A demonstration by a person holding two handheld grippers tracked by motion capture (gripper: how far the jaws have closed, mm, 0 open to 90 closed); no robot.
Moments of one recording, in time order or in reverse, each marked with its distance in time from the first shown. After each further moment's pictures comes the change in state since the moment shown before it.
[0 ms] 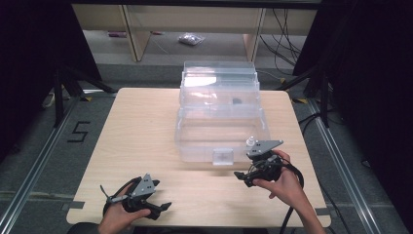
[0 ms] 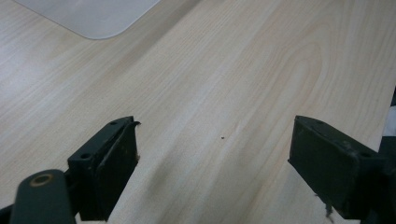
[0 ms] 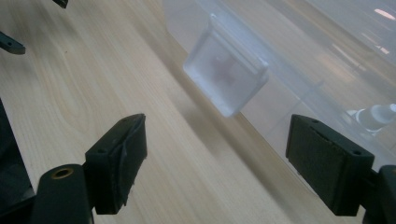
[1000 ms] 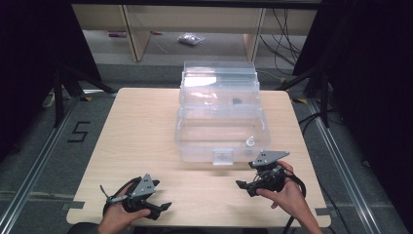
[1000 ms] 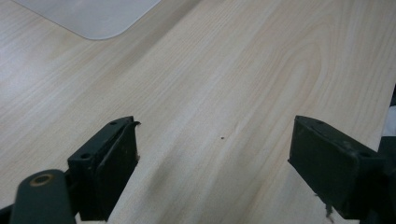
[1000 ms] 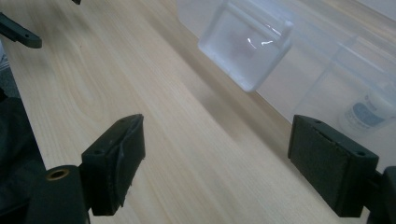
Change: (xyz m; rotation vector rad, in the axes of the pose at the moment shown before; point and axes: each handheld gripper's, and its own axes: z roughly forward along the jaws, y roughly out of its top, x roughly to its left) left arm 0.000 0.000 0.000 0.000 0.001 0.000; right arm 0.005 -0.031 0.003 -0.039 0.050 0.067
